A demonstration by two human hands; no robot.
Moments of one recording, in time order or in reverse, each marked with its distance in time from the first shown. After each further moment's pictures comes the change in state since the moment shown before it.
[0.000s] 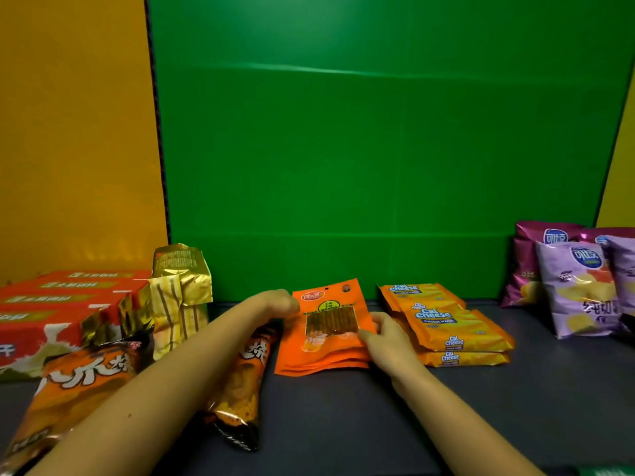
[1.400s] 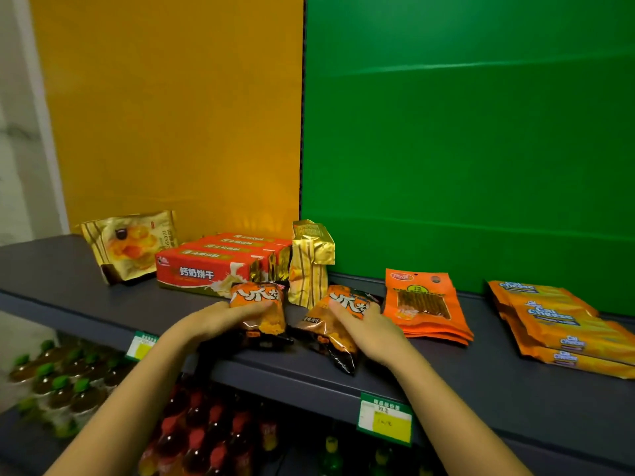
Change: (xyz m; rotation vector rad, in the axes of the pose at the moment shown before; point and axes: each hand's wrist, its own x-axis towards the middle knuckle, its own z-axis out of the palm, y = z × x) left_hand -0.198 -0.190 -0.047 -0.383 0.237 -0.230; right_hand -0.095 -0.070 0.091 -0.386 -0.485 -0.152
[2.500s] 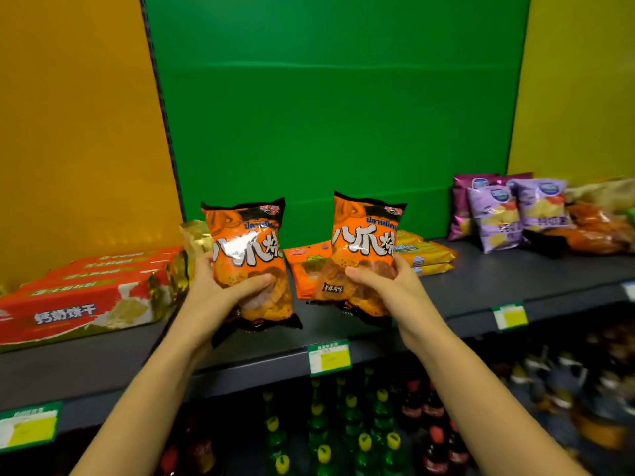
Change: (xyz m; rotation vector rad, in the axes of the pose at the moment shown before) left_hand -0.036 0.064 0.055 -0.679 -0.132 0.600; right_hand -0.126 0.027 -0.043 0.933 0.637 -0.055
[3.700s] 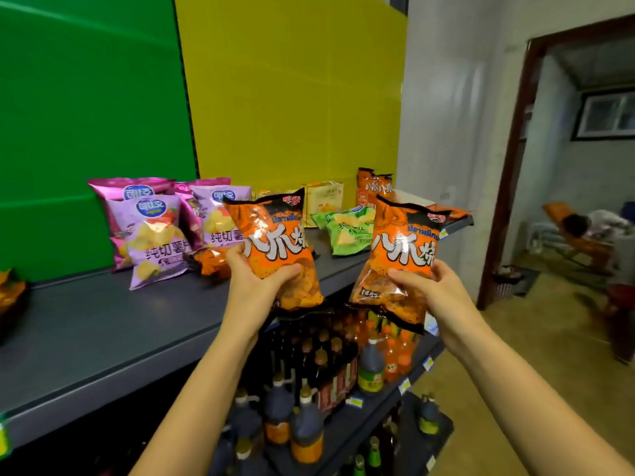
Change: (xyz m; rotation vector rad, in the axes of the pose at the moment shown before) left_hand -0.019 -0.048 0.691 -0.250 -0.374 0.046; right_hand 0.030 -0.087 -0.640 -0.148 0.586 -0.026
